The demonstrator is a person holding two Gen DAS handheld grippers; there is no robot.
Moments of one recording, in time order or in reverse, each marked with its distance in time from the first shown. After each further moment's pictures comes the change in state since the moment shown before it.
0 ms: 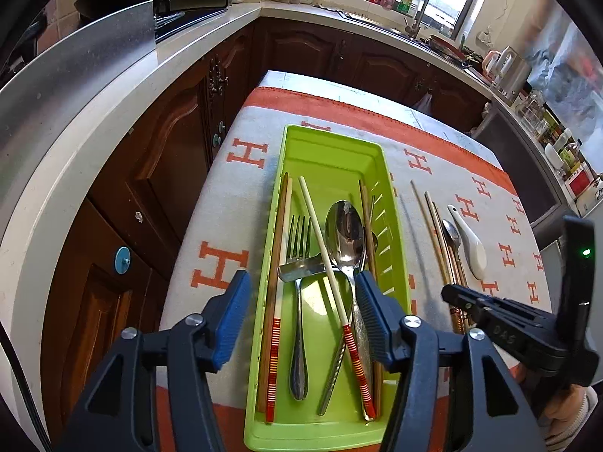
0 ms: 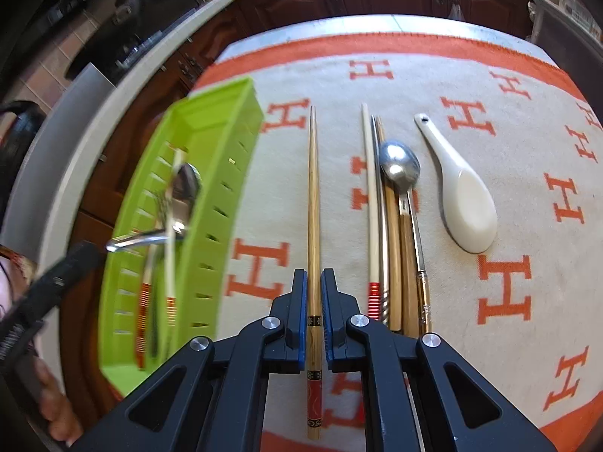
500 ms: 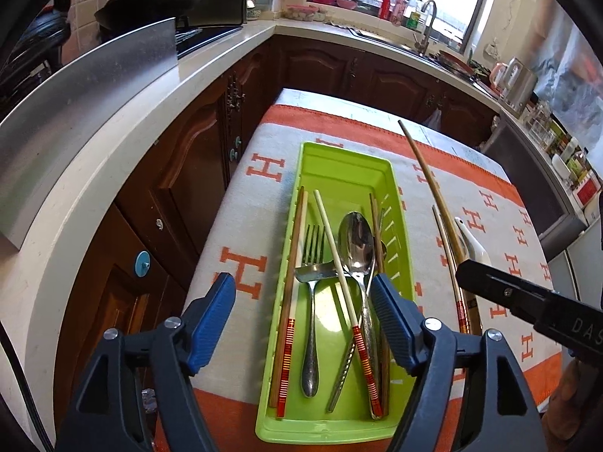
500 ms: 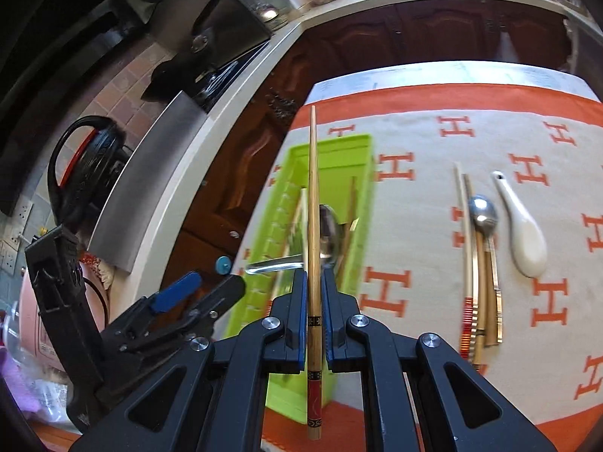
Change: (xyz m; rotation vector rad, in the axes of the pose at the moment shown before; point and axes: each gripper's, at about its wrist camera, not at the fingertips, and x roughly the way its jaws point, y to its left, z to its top) left arm -0.020 0.006 -0.007 -0.024 -0.074 0.054; right arm -0.067 0.069 0.013 -0.034 -0.073 0.245
